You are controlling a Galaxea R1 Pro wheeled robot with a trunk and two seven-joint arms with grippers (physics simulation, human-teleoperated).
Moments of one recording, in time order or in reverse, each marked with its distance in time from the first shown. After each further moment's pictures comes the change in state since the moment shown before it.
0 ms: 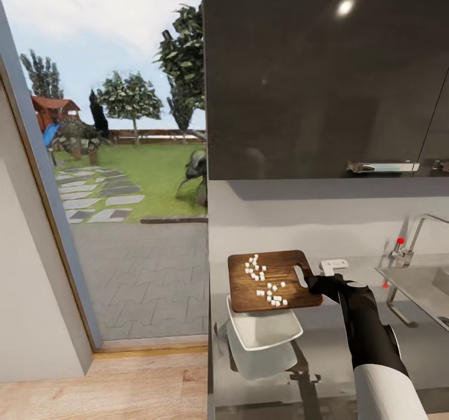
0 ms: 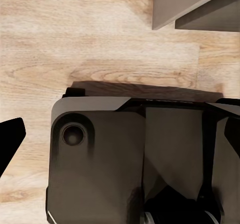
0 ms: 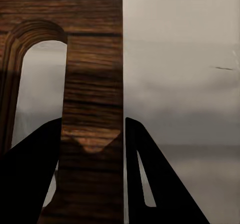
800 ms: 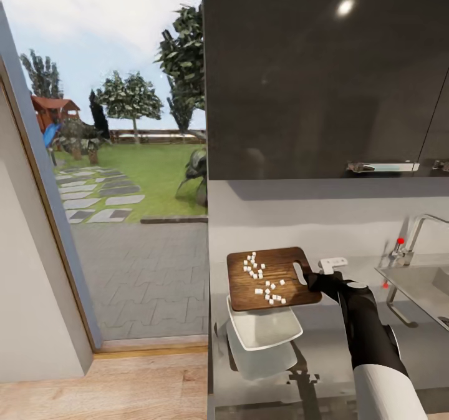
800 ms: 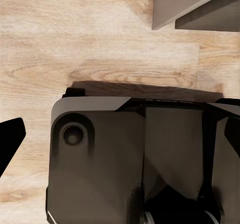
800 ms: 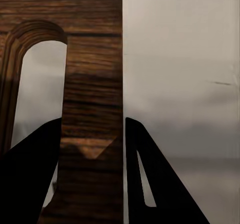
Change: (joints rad) left arm 0.000 0.000 0.000 0.000 0.000 0.000 0.000; right arm 0.000 0.001 0.000 0.002 -0.002 -0.055 0.000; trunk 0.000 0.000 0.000
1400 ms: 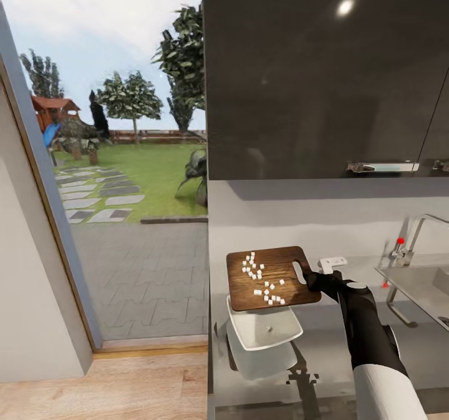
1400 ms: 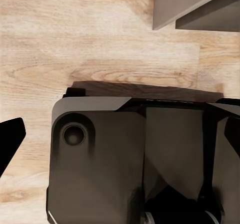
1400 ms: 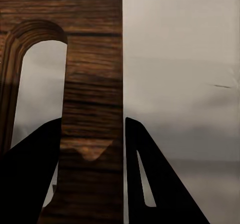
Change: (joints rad) left arm 0.000 0.001 0.000 0.000 0.000 0.000 0.000; right arm 0.000 0.001 0.000 0.003 -0.002 -0.014 0.000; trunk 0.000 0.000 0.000
